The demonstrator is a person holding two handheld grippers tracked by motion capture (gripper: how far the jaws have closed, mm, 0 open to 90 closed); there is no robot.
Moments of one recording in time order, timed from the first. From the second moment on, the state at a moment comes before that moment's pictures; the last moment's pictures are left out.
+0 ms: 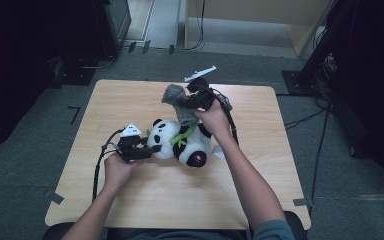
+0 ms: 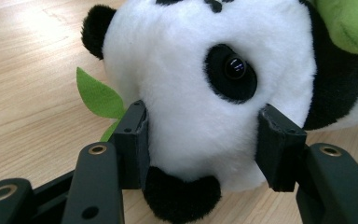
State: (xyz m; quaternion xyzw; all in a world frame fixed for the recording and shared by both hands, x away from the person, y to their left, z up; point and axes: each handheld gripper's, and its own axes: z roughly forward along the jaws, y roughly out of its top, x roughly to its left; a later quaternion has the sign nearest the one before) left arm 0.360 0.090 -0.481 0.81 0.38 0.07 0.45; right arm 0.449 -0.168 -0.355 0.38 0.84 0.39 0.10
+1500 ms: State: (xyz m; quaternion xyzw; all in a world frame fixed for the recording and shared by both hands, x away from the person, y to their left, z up) left arm 0.362 0.089 -0.481 0.80 0.39 0.07 0.45; right arm 0.462 -0.198 -0.412 0.44 0.83 0.32 0.09
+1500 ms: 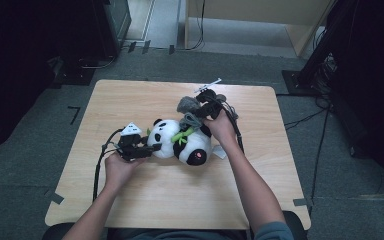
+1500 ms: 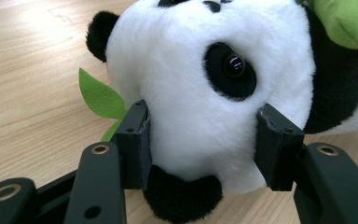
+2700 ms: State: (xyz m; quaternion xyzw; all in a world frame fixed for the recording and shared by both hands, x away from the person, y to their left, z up) left arm 0.362 0.092 -0.481 0.79 0.38 0.07 0.46; right arm 0.404 -0.108 -0.388 0.29 0.87 0.38 0.05
